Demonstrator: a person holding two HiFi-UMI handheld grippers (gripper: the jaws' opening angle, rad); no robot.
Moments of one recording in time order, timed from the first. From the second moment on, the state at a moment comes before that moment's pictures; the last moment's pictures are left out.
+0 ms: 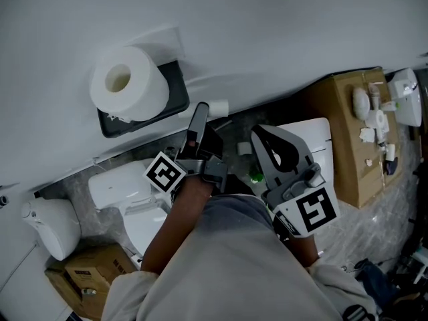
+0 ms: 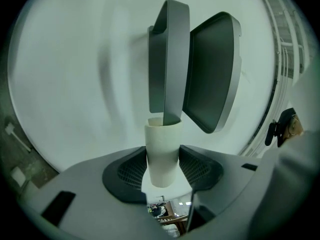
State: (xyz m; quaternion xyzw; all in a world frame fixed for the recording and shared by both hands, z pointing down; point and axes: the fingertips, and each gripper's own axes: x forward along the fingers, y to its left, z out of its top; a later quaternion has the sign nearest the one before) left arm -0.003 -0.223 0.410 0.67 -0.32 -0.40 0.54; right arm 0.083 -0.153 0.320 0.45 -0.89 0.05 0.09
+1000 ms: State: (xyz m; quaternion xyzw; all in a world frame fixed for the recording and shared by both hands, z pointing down) left arm 0.033 -0.179 0.412 0.71 -0.30 -0.35 0.53; right arm 0.090 -0.140 0.315 0.44 -0.89 0.05 0.07
